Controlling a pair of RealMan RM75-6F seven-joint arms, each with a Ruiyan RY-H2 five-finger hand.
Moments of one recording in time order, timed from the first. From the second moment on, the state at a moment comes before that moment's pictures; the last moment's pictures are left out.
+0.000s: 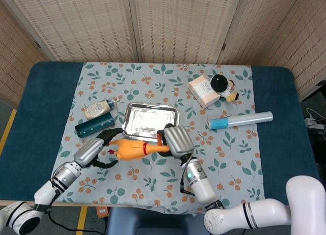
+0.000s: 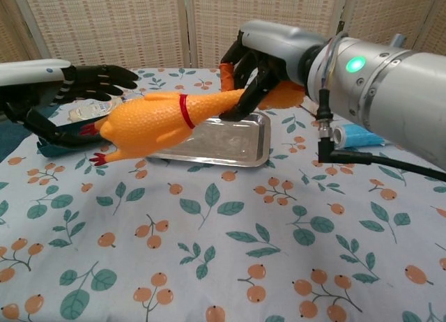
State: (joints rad) left arm -0.63 -1.19 -0.10 -1.71 1.47 0.97 -0.43; right arm 0.89 -1.65 0.32 -1.94 -0.72 1.30 -0.65
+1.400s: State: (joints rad) left arm -0.58 -1.11 -0.11 -1.60 1.42 1.01 -0.39; right arm 1.01 -2.16 0.48 -0.73 -0.88 1.01 -0.02
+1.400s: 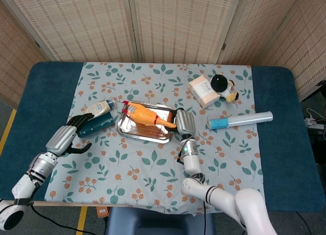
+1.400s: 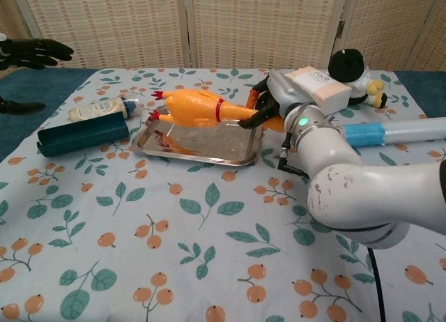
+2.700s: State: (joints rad) left arm -0.58 -1.08 -0.11 -1.65 1.45 1.01 -0.45; right arm 0.89 -2.00 0.46 -0.95 -0.95 0.95 -0.16
